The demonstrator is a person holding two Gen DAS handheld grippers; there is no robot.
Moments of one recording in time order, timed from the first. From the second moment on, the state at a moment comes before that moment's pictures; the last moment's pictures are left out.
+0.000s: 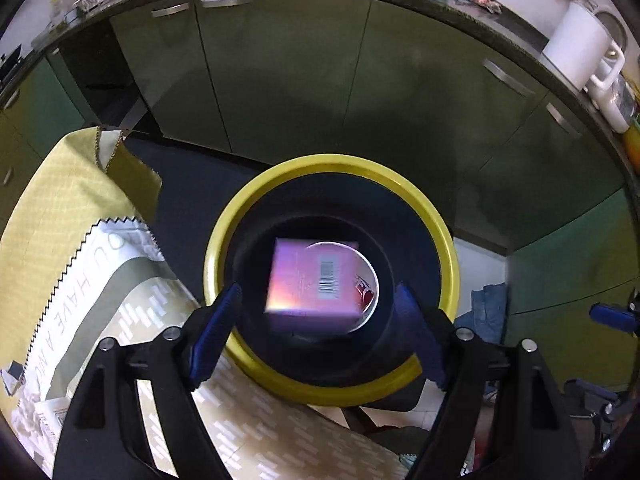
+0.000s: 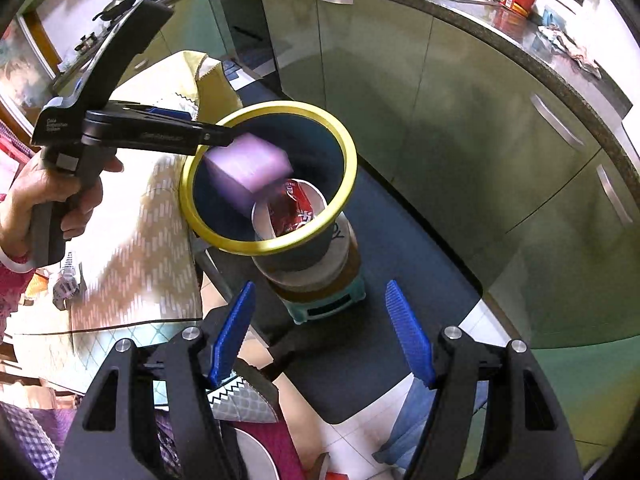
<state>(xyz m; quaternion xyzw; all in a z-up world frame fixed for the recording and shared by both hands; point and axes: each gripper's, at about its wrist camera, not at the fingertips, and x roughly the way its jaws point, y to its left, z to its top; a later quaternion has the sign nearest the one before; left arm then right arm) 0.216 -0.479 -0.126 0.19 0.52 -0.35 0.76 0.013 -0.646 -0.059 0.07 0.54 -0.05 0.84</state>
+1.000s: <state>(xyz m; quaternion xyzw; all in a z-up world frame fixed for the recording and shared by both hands) 0.110 -0.092 -0.015 0.00 0.41 -0.24 0.88 0.175 -0.395 -0.062 0.02 0.57 0.16 0.81</state>
